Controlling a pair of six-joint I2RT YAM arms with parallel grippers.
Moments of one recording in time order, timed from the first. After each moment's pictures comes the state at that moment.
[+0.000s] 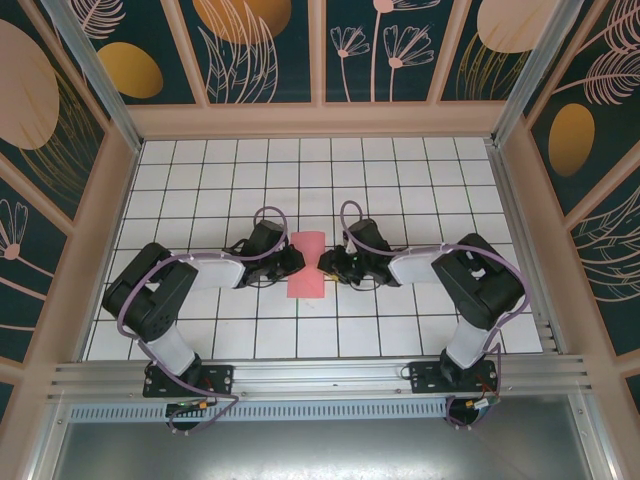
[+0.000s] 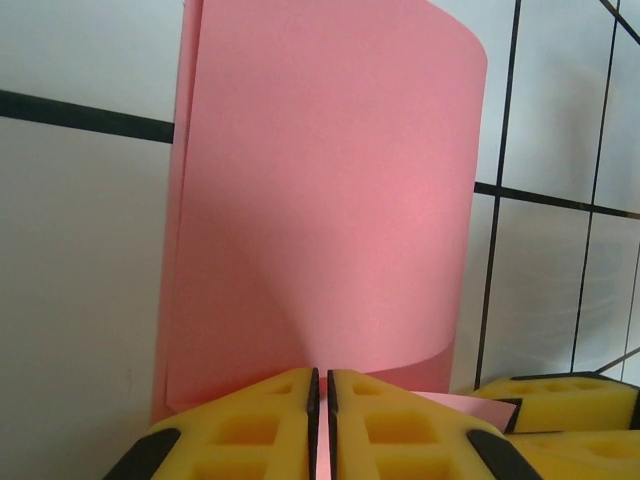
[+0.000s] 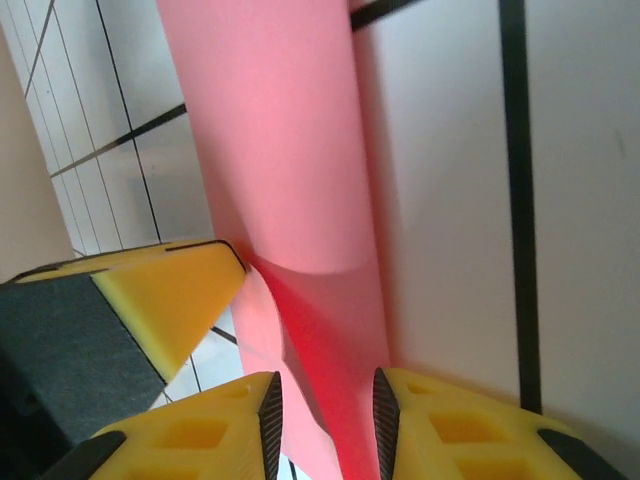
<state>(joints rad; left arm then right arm) -0.60 1.69 0.69 0.15 0.26 -0.93 0.68 1.73 0.72 0.22 -0.46 1.06</state>
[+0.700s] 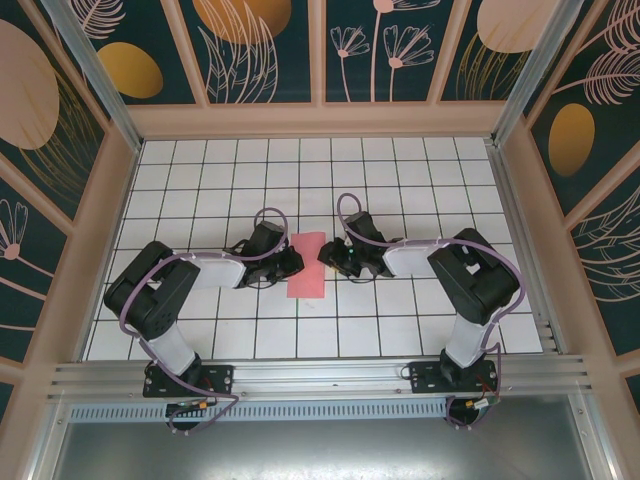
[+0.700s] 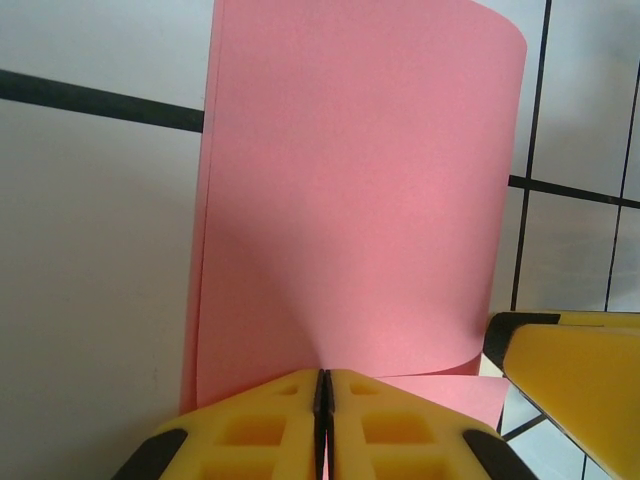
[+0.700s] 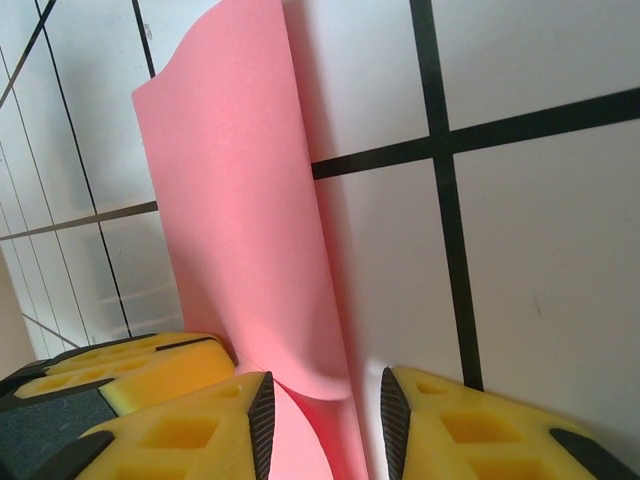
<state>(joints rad) -0.60 1.70 0.68 0.14 0.26 -0.91 0.67 1.78 0.81 0.11 -0.34 1.04</state>
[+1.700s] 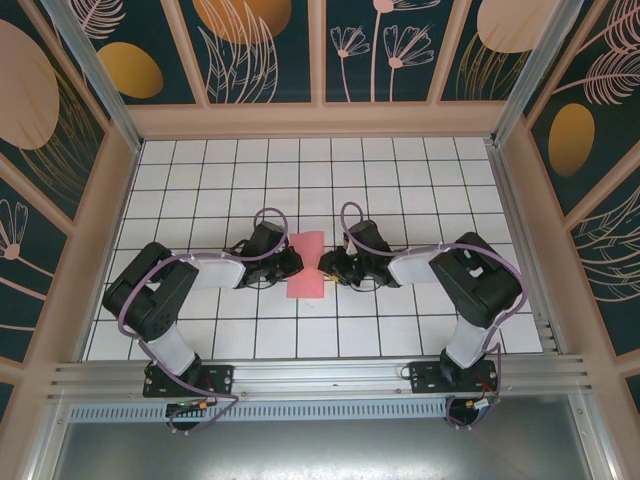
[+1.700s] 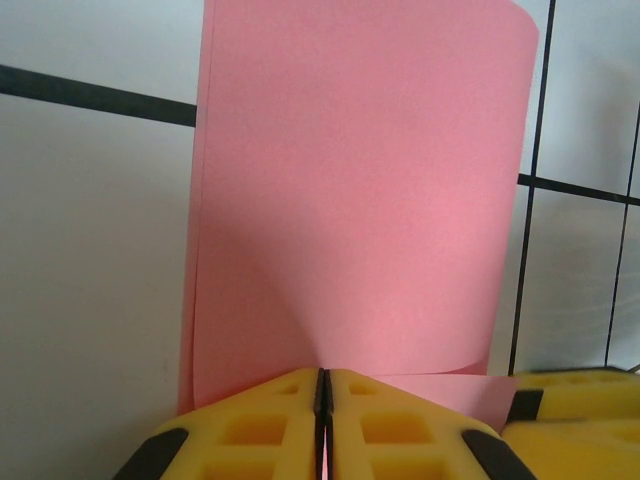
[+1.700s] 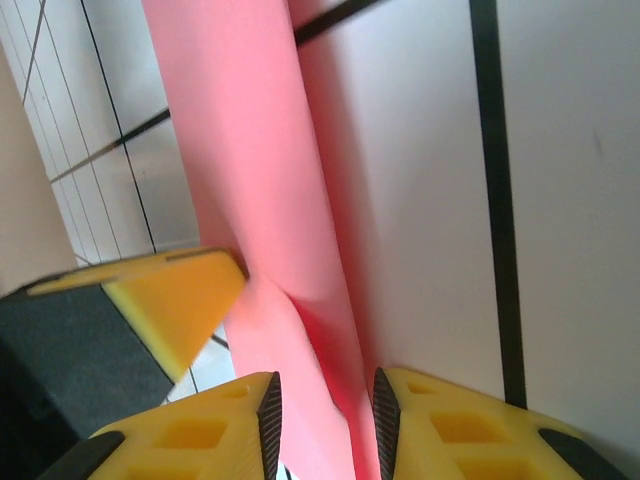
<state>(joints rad) -0.60 1.69 0.68 0.12 0.24 -0.90 0.68 1.74 0.69 0.26 -0.48 1.09</state>
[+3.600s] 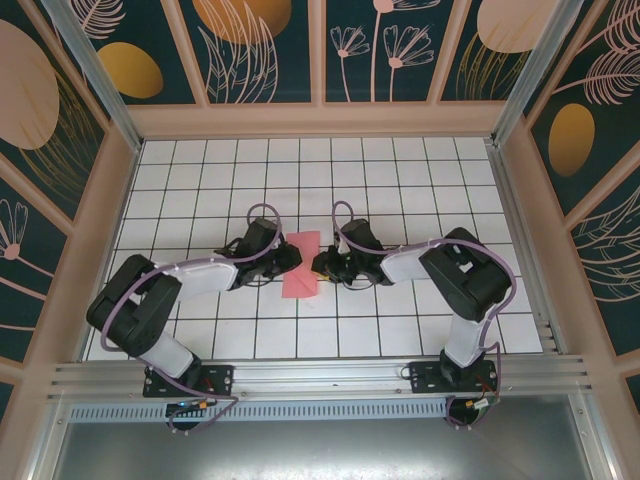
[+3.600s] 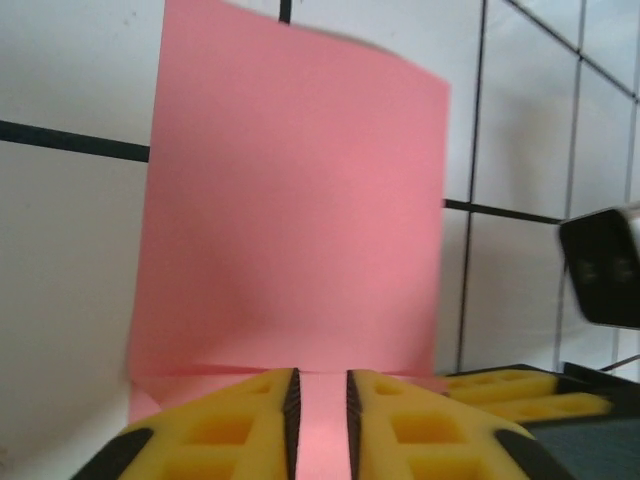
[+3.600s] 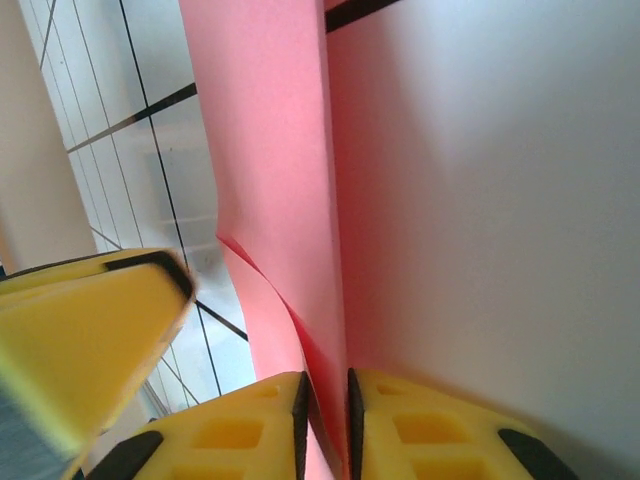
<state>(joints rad) -0.60 1.56 0.68 0.07 0.19 -0.92 0.71 1.82 0.75 0.30 -0.52 1.09</state>
